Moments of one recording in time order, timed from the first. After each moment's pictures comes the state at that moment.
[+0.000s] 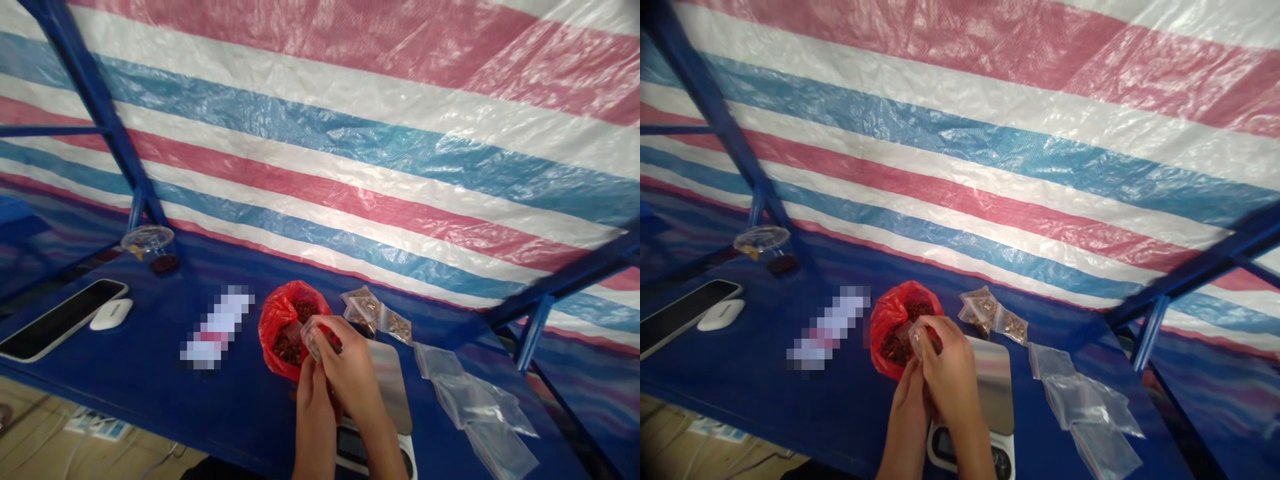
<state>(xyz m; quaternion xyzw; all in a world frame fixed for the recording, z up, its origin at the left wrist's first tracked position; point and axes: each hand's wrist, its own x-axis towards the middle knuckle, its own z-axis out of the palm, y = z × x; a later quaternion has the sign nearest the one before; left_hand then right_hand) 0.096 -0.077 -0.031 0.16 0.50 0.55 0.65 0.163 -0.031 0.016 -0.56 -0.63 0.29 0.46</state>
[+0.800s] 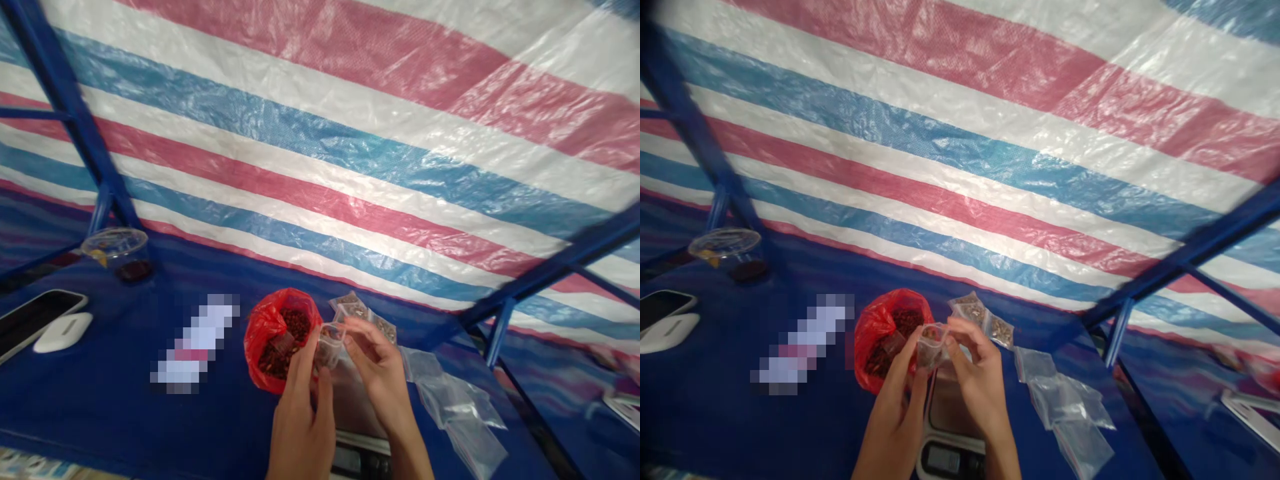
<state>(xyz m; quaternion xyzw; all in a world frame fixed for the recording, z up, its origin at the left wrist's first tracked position) 0.068 -0.073 -0.010 0.53 0.51 0.49 0.46 0.210 -0.040 0.019 -0.53 -0.51 0.39 0.56</state>
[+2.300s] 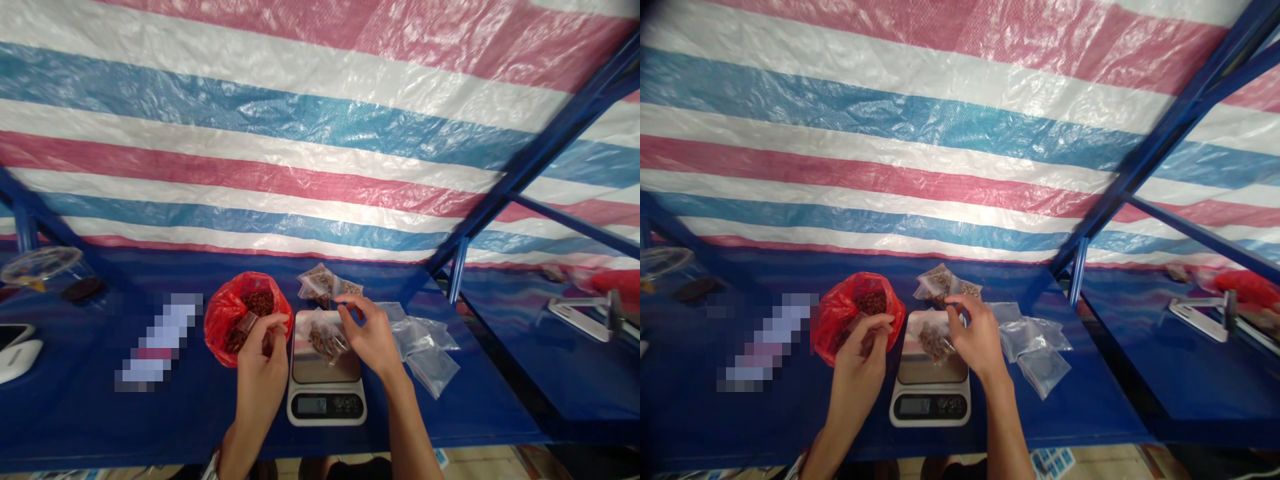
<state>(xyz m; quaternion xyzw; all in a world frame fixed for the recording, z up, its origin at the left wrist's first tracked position) 0.076 -0.050 -0.004 0.57 0.53 0.52 0.35 0.284 -0.058 0.005 -0.65 -0.61 0.14 0.44</state>
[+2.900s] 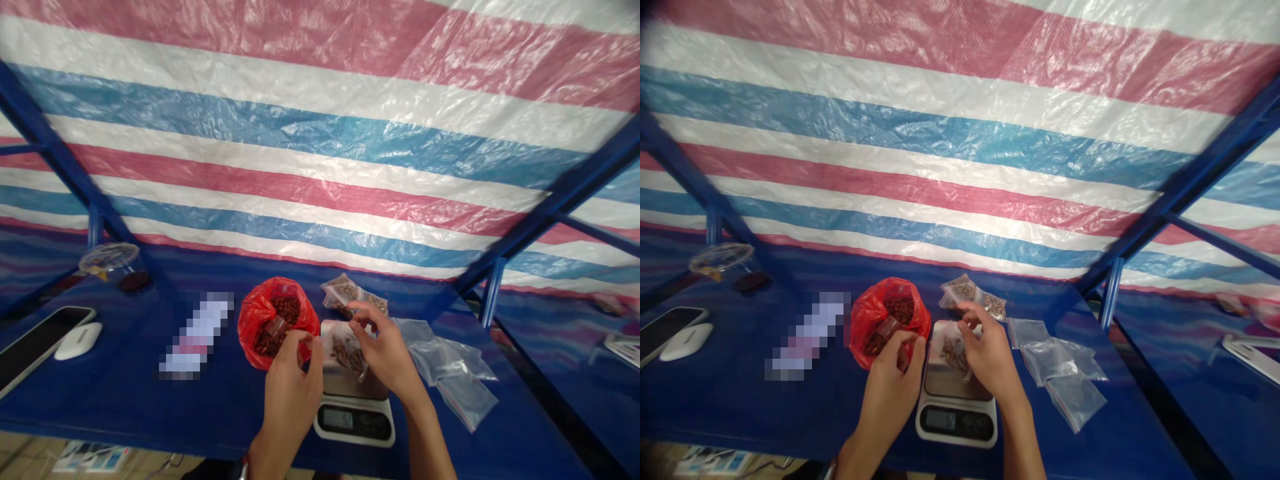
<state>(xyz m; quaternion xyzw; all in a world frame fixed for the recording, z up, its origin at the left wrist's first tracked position) 0.071 -0.063 -0.003 0.63 0.59 0.42 0.29 0.263 -0.049 -0.003 -0.61 -0.62 0.19 0.45</state>
